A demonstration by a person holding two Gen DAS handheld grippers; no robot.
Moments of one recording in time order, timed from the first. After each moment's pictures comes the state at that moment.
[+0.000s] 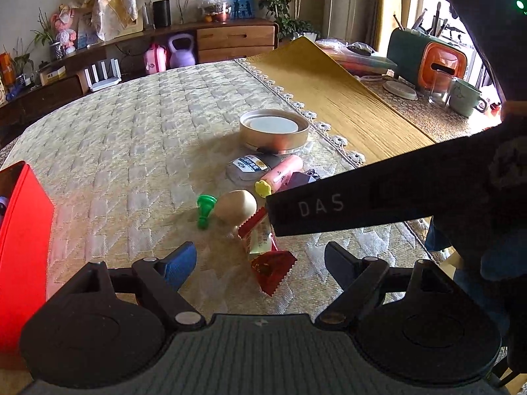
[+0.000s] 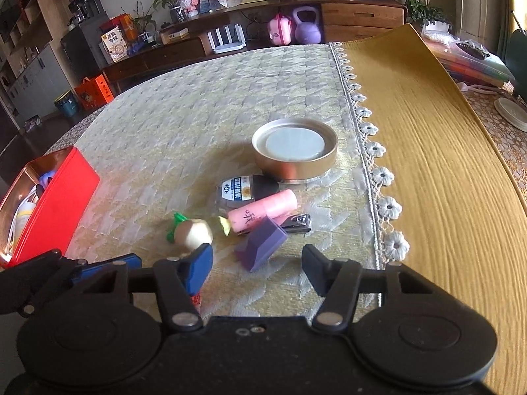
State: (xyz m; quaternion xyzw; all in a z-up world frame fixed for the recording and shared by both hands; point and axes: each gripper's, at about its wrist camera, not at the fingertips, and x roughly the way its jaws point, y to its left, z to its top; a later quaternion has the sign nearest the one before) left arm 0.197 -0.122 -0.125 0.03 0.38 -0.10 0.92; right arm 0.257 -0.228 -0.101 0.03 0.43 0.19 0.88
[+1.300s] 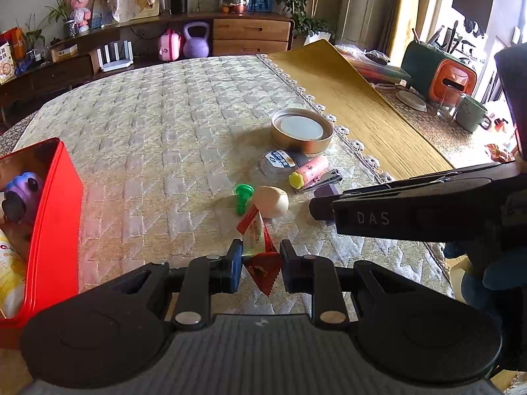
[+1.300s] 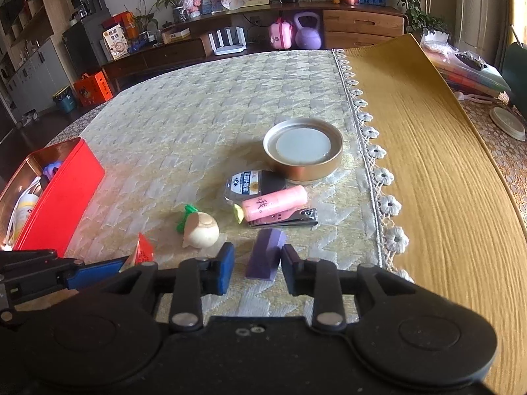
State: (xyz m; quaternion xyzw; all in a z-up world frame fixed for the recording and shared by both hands) left arm 0.185 -0.082 -0.108 -0.01 0.40 -0.09 0.91; right arm 0.246 -0.220 -0.096 0.01 0.42 0.18 0.89
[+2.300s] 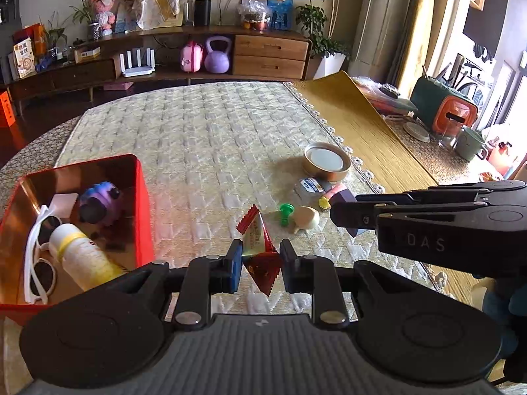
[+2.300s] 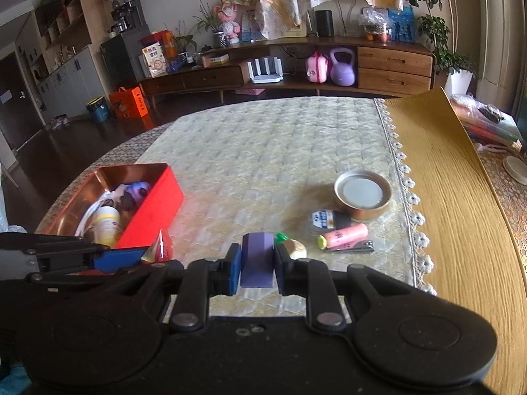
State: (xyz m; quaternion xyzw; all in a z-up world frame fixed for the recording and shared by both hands) left arm 0.144 -0.026 -0.047 -0.03 0.38 -0.06 0.92; right arm 0.182 -0.180 -0.022 0.00 0.36 0.24 0.90
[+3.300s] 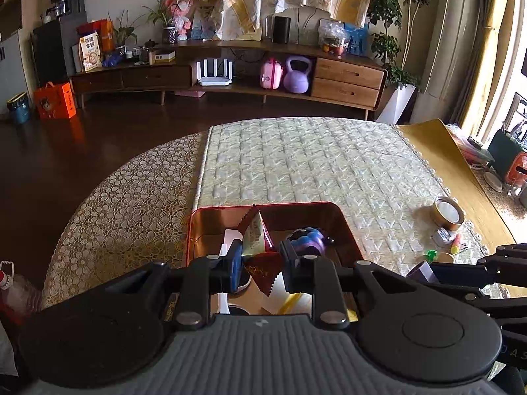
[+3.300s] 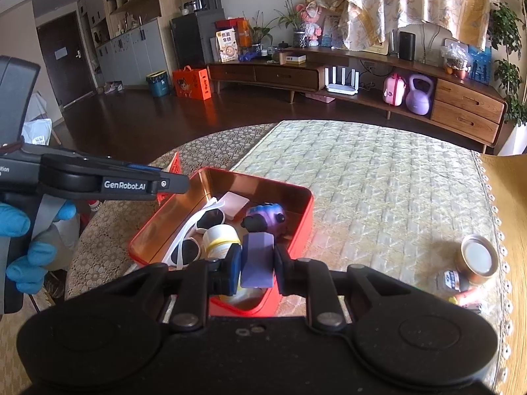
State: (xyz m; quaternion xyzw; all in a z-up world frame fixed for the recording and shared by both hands) left arm 0.159 0.167 -0.010 -0.05 0.37 0.03 0.93; right arm 0.162 -0.032 0.005 -0.07 0.35 0.33 0.87
